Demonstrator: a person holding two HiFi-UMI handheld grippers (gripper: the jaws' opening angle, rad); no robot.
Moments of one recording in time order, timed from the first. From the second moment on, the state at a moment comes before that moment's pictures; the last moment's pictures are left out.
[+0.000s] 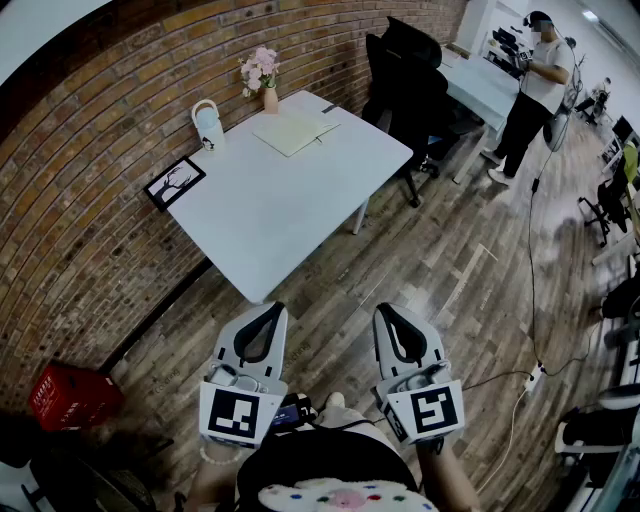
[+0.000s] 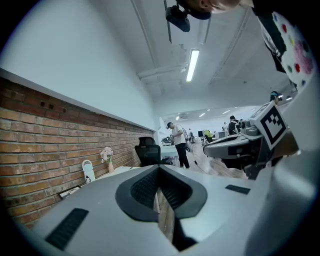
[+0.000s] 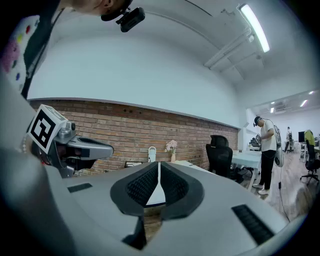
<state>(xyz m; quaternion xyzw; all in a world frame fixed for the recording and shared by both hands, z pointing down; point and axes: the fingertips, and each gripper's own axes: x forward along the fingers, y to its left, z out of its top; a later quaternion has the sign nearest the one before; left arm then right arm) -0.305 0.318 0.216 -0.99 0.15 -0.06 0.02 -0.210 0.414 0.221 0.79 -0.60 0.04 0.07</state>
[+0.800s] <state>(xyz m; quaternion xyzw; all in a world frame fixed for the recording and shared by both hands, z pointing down) -0.284 0.337 0.218 -0.98 0.17 -0.08 0.03 -0.189 0.428 0.223 0.78 -0.62 0.04 0.07</state>
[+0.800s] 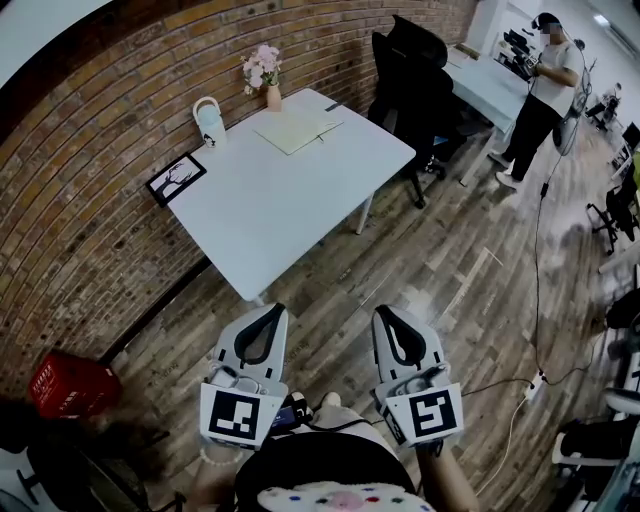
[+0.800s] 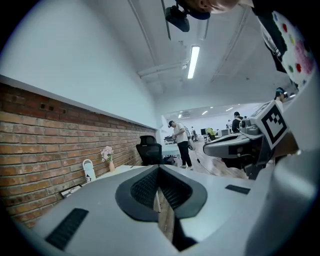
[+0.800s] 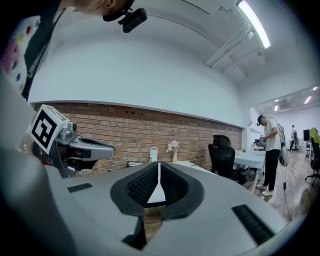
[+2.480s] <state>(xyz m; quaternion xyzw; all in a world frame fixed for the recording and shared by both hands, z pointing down) -0.131 0.216 0.229 -0.98 0.17 -0.07 0.05 -0.036 0.325 0.249 0.79 -0.60 0.05 0.09</state>
